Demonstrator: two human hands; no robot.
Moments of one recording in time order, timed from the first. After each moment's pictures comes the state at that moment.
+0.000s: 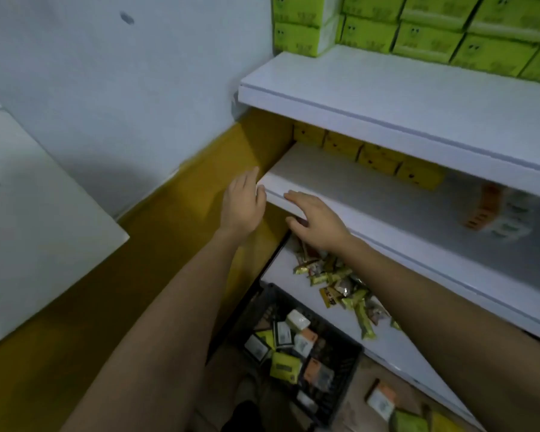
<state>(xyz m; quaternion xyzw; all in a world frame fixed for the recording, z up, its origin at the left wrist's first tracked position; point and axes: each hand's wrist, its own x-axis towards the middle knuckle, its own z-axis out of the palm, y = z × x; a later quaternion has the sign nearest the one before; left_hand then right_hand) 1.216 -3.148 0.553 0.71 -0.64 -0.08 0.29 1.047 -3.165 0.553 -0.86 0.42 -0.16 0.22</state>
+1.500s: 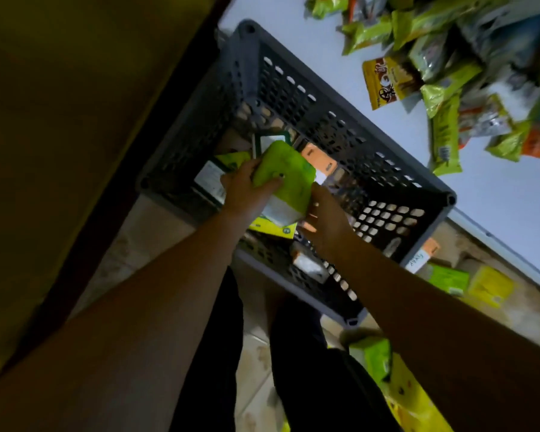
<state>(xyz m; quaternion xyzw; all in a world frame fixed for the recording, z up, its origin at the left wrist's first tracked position) 1.165 -3.055 -0.099 0.77 -0.23 -0.55 0.23 1.038 -3.059 -0.080 -0.07 0.70 -0.12 0.70</state>
